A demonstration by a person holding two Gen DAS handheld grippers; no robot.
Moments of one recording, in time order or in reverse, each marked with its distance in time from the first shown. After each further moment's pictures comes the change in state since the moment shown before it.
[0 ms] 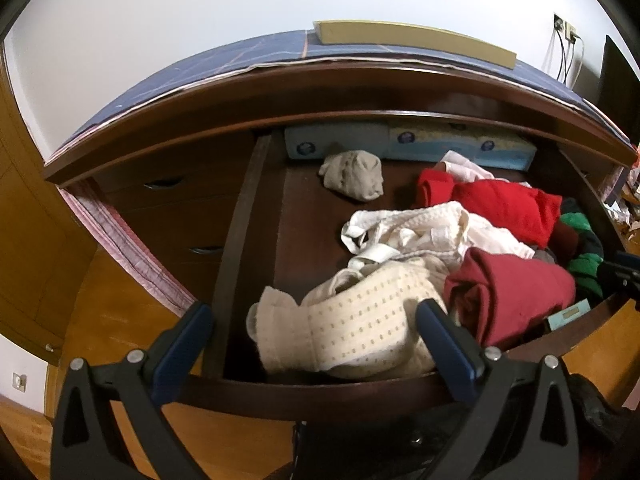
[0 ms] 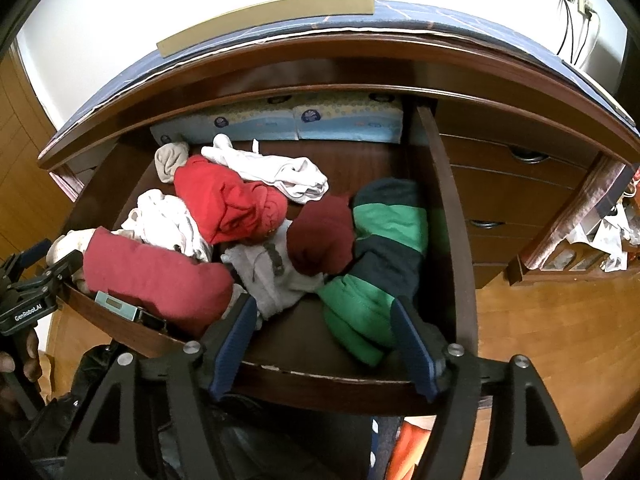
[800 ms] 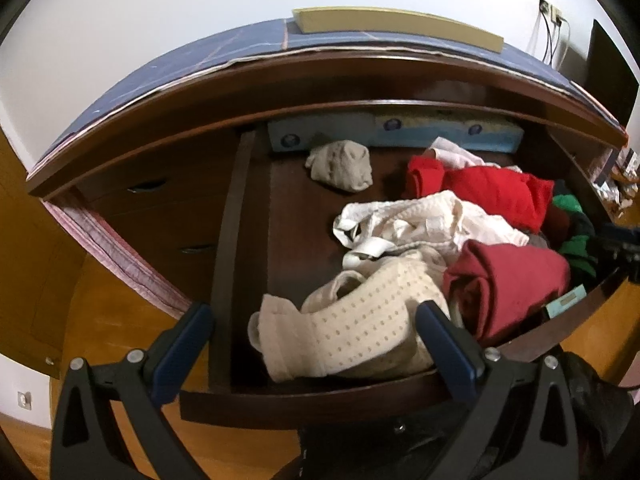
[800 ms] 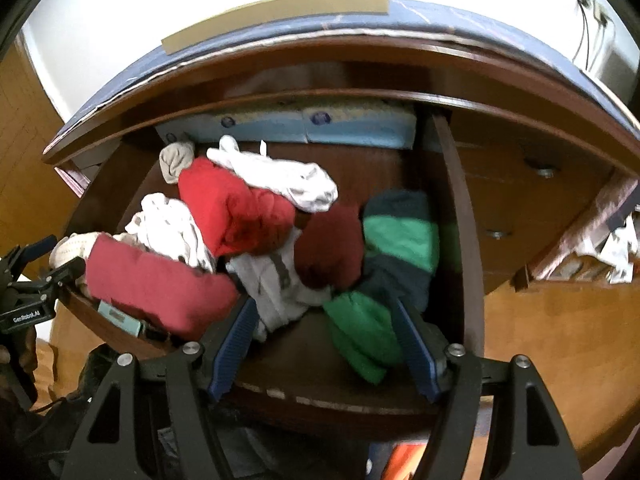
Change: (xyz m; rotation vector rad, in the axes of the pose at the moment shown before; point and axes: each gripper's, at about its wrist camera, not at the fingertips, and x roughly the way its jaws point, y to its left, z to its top) left arm 0.005 0.003 0.007 0.068 0.063 -0.048; right arm 0.005 0.005 0.018 -0.044 0.013 0.027
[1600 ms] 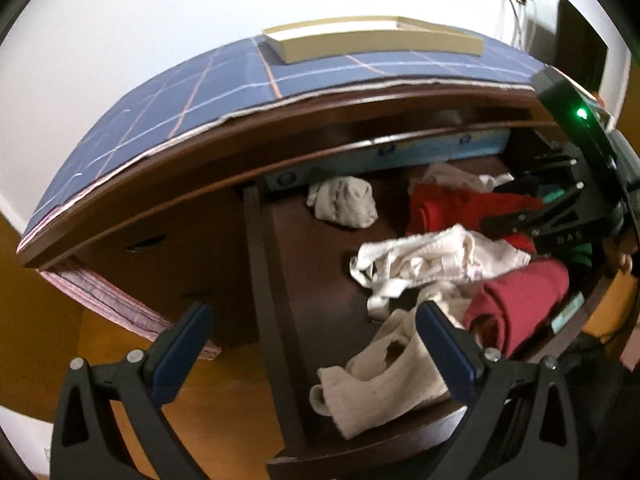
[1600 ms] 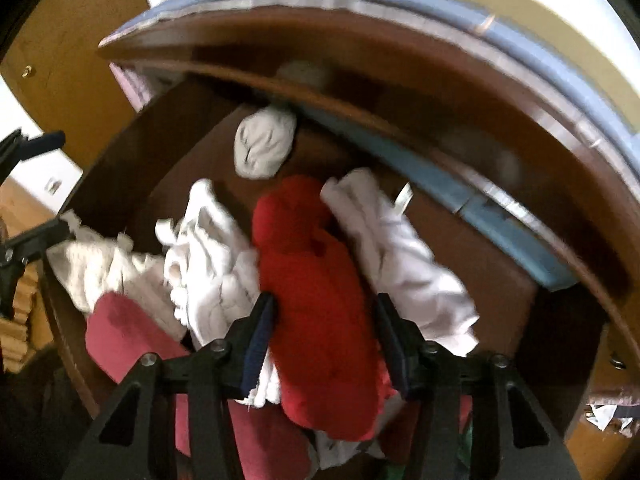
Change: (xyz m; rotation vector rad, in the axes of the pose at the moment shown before) left arm -0.004 0.027 0.042 0.165 -0.012 -0.061; right arm 0.091 0.096 0.087 -0.432 0.213 0.172
